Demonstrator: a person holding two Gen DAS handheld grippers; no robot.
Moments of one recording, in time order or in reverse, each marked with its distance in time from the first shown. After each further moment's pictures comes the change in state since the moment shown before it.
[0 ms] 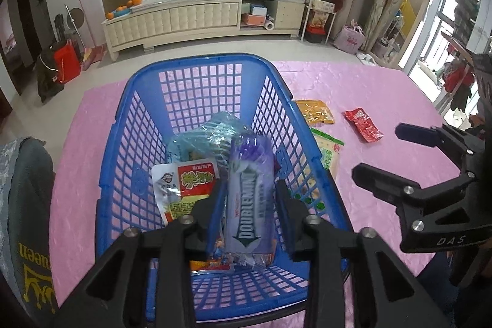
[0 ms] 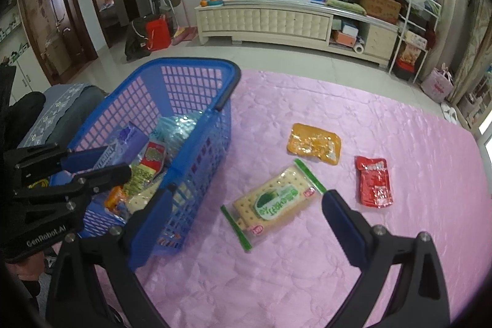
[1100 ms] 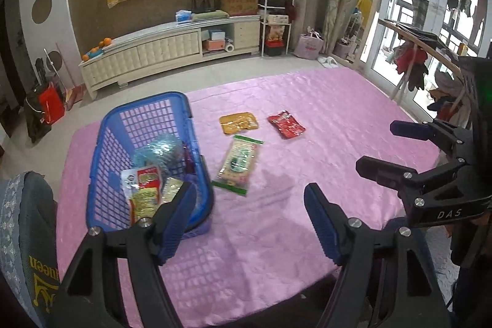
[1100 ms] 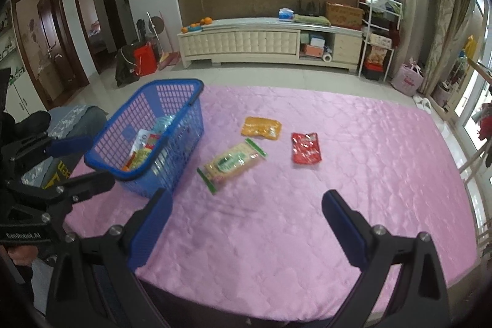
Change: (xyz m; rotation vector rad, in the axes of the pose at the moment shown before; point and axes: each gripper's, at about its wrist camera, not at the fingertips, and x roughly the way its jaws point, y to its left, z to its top) left arm -0.099 -0.116 -0.032 0.157 -0.091 -0.072; right arm -0.134 -0.049 -0.069 0.073 -0.102 -0.057
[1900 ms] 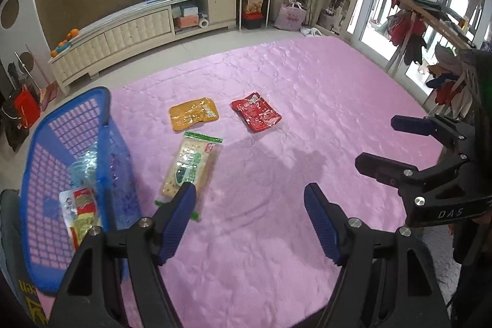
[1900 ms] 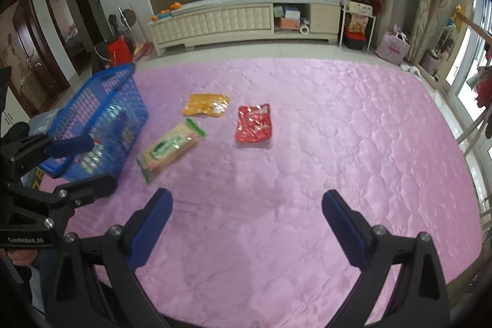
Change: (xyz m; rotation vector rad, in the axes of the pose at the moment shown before) left arm 0.118 -0.050 0.031 0.058 0.129 -0.062; right arm 0.061 -0.099 -0.017 0.094 0.098 -0.038
